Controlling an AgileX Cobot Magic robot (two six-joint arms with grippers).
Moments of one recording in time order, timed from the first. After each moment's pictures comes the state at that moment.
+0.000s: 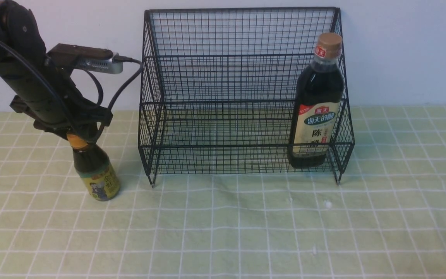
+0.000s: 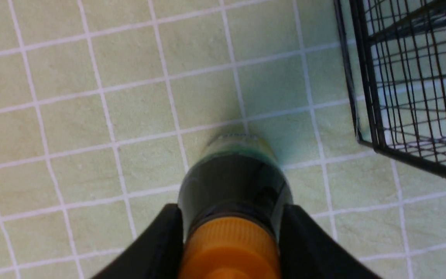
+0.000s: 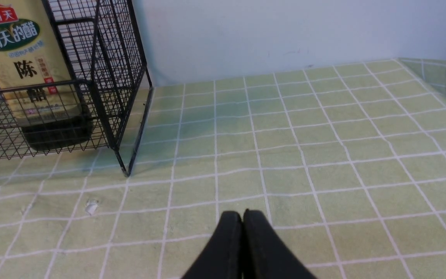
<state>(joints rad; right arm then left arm) -0.01 -0.01 0.02 -0.12 0.39 0.25 -0.05 1.80 -1.49 -0.03 1.03 0.14</state>
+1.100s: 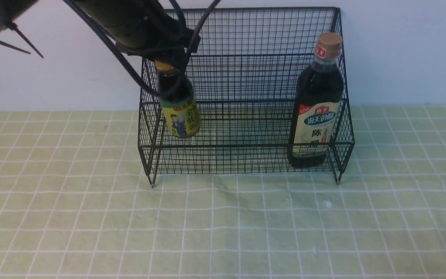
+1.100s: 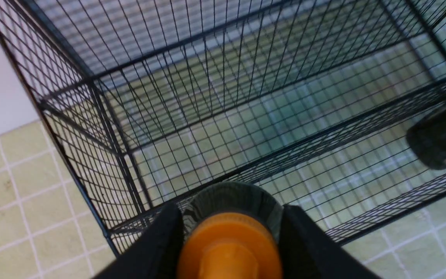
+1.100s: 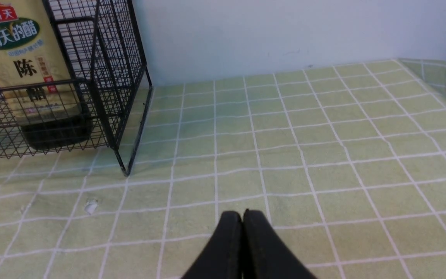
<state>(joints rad) -0.01 -0.01 0.02 -0.12 0.39 0.25 -0.35 1.83 -1.84 -0.05 1.01 0.06</state>
